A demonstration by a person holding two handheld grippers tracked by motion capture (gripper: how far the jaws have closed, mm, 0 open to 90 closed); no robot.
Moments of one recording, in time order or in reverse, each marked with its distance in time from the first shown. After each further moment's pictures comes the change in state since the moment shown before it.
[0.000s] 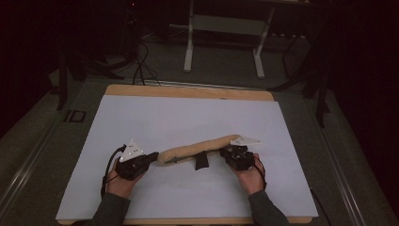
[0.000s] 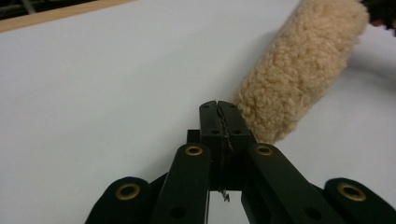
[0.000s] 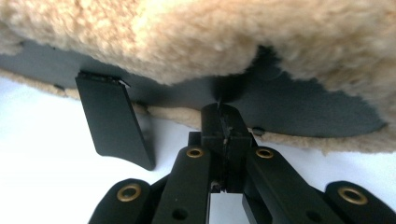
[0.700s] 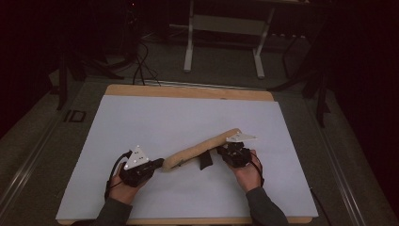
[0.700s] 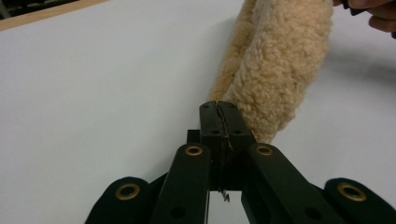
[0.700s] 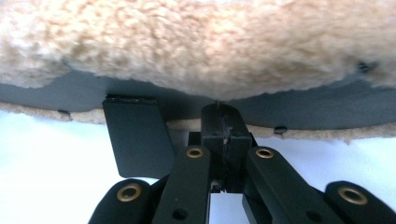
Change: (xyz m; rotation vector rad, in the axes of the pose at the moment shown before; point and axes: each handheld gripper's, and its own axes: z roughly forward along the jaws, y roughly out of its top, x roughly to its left) left arm -0.020 -0.001 0.000 0.007 -0.044 0.052; right arm 0.008 0.014 0.004 0.020 -0.002 -0.034
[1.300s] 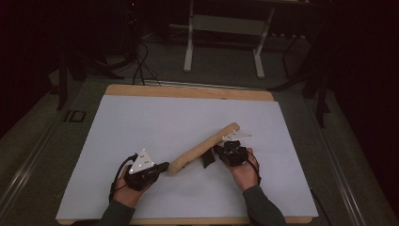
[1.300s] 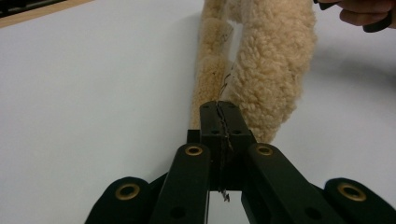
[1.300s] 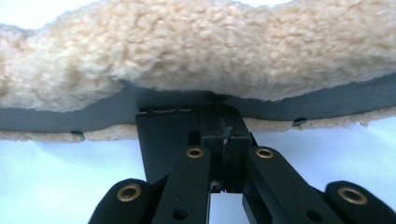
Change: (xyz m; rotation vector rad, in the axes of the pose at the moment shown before) left arm -0.015 0.001 0.006 0.000 -0.041 0.033; right arm 0.009 0.008 0.004 0.003 0.005 -0.017
